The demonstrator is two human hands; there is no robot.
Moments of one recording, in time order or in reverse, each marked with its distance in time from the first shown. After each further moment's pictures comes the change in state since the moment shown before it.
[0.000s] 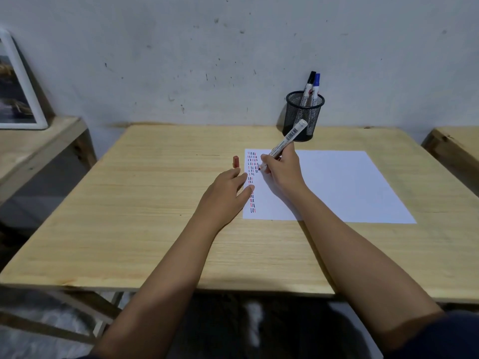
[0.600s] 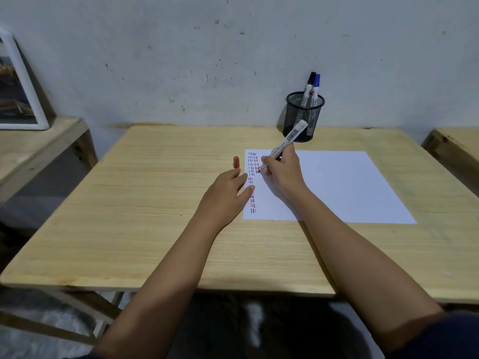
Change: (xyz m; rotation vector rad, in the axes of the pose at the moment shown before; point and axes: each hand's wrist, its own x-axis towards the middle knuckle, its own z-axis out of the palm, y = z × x) left_hand 0.002 -0.004 0.005 -0.010 0.014 0.009; right_hand -0.007 -0.007 -0.001 -0.004 -0.003 0.039
